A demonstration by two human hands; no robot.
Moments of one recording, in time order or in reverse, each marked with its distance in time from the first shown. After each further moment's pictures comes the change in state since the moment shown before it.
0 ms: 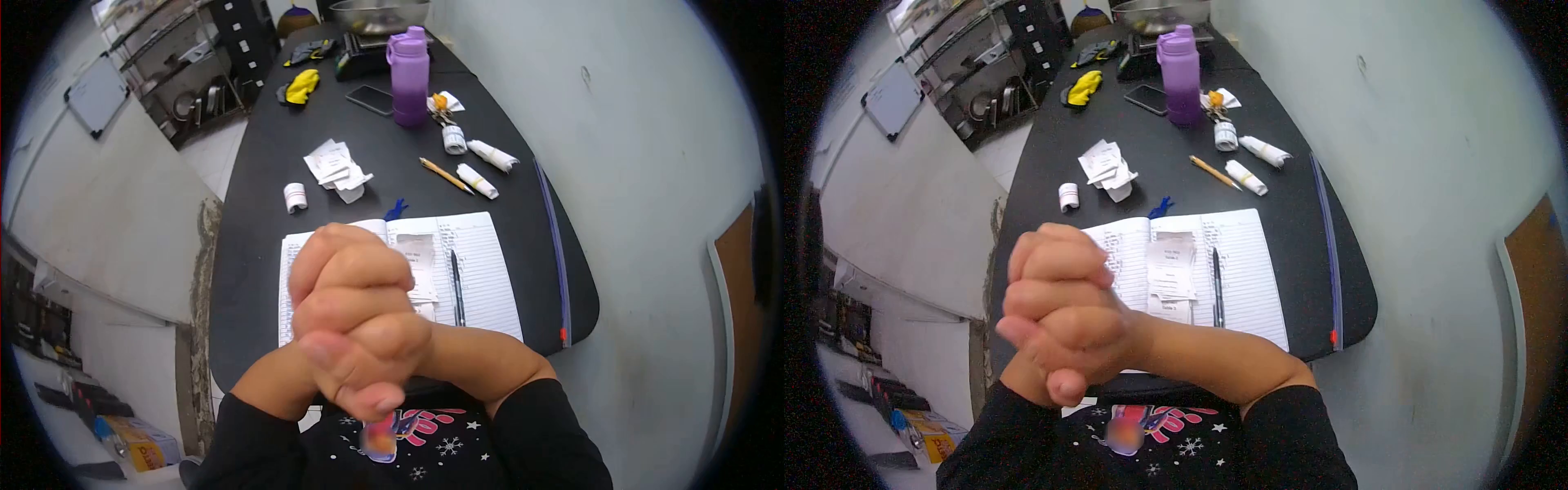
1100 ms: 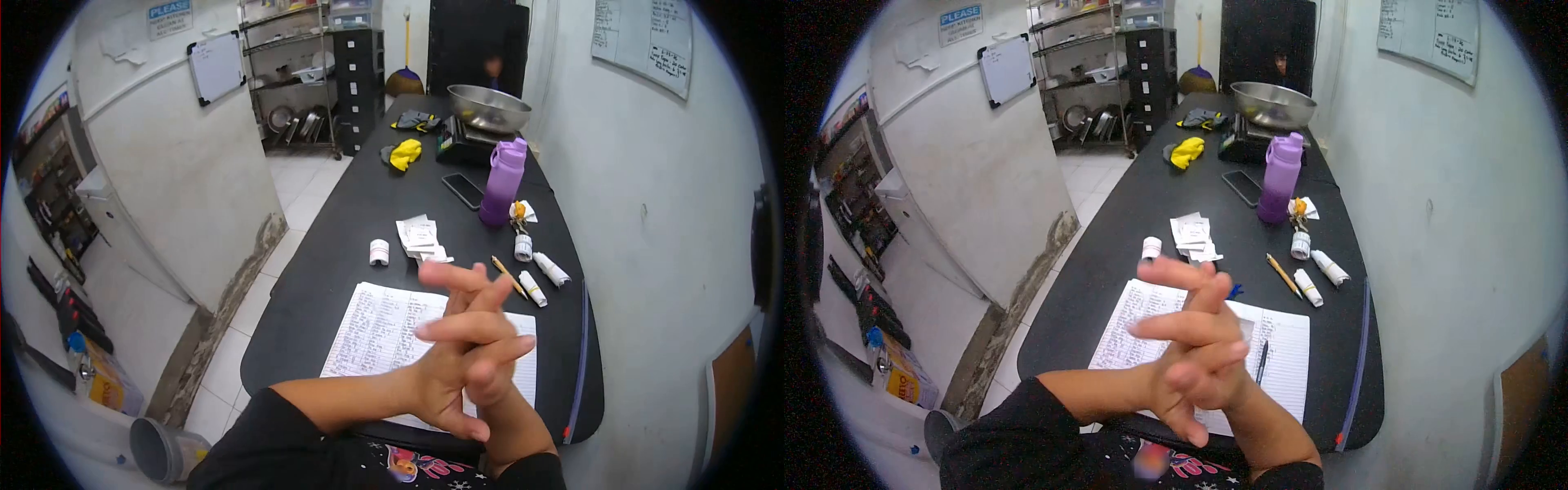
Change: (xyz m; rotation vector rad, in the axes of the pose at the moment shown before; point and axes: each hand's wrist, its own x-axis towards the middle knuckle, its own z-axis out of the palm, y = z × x) left_hand -0.009 -0.006 0.025 -0.109 0.014 -0.121; right_hand 0.048 -0.012 -0.048 -0.148 -0.622 0.509
